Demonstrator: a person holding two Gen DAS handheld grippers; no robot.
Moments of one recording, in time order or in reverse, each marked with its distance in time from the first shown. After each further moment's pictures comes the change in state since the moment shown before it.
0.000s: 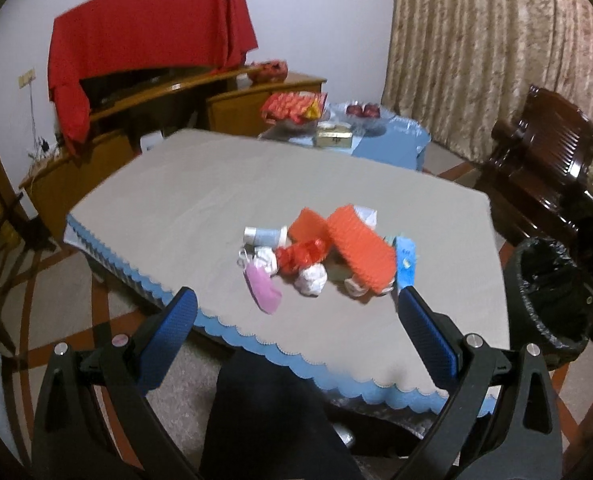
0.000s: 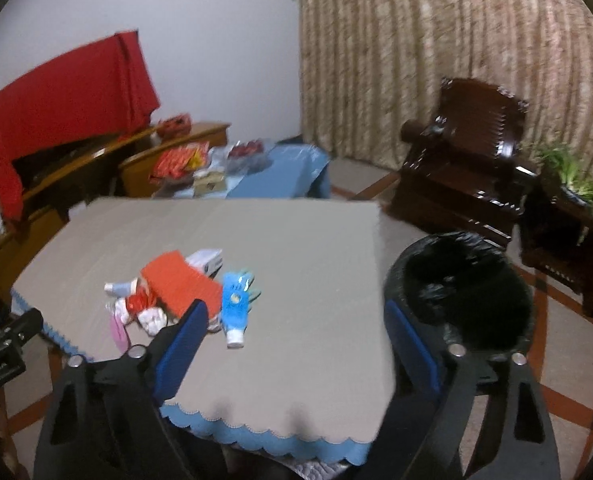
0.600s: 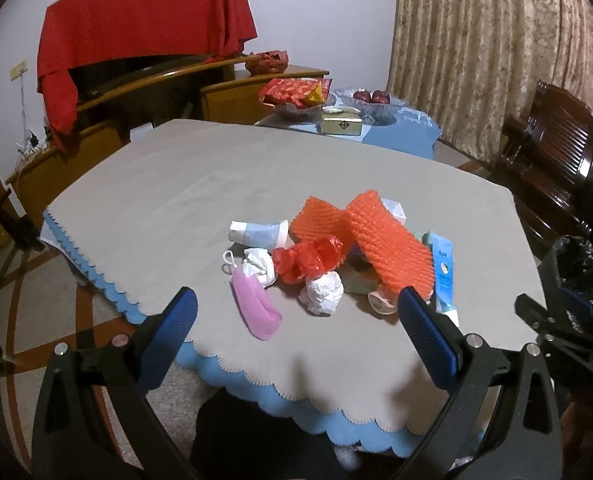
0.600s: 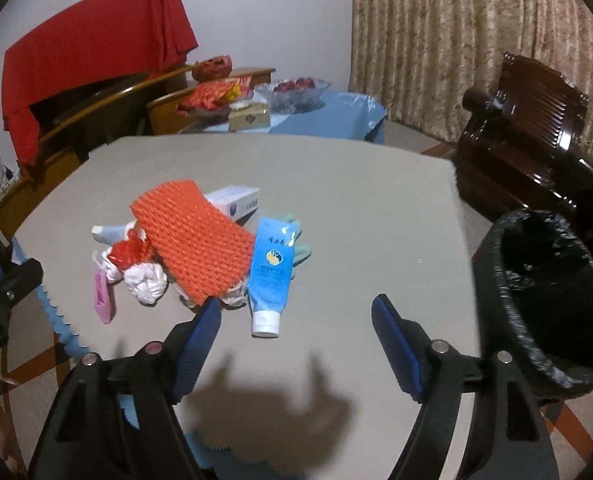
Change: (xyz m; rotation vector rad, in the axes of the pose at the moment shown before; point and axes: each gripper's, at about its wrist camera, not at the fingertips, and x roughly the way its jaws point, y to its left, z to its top) left arm 0.110 0.005 -0.005 0.001 -0.026 -0.008; right arm 0.146 0.050 -0.034 -0.103 0.147 0.118
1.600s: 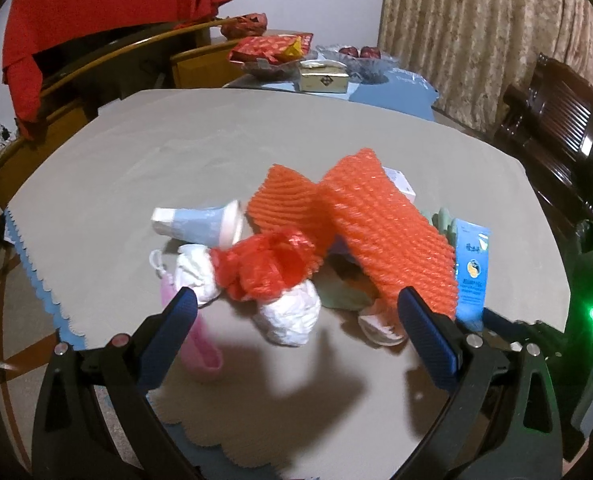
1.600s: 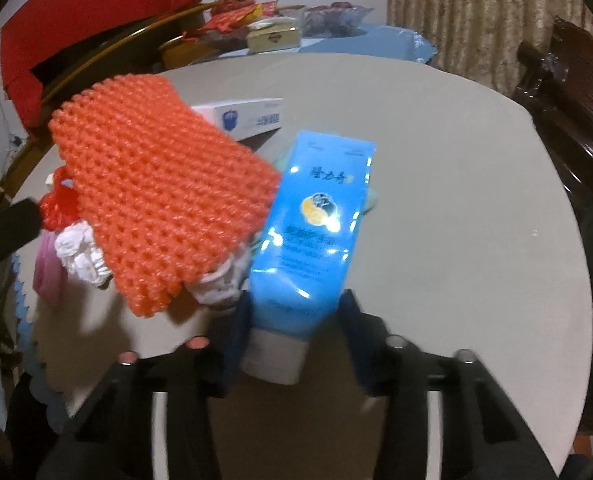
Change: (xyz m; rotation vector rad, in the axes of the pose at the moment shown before) left arm 0.108 -0.035 0.010 0.035 0.122 -0.043; right arm 0.131 0.008 -0.013 -0.038 0.192 0.119
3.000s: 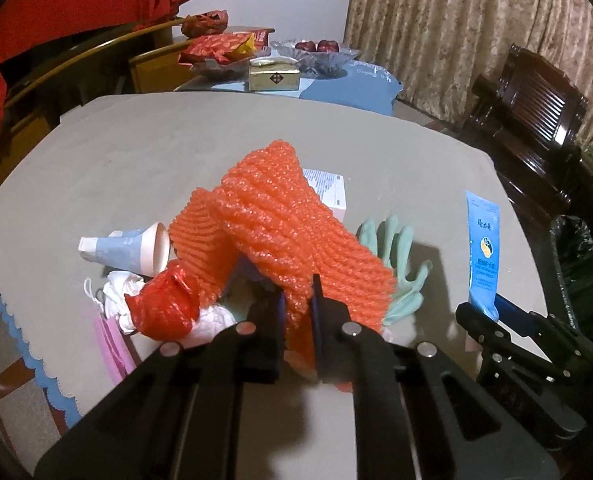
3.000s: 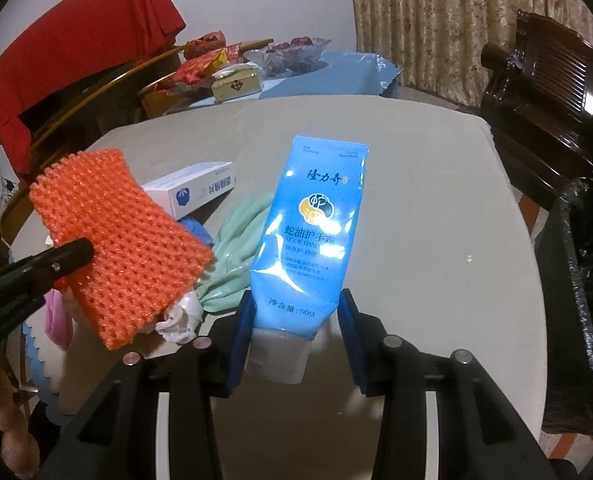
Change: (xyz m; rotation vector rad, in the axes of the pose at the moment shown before) left arm 0.015 -0.047 0.017 0.039 0.012 -0.109; right arm -0.035 -0.051 0.010 0.097 -0.116 -0.021
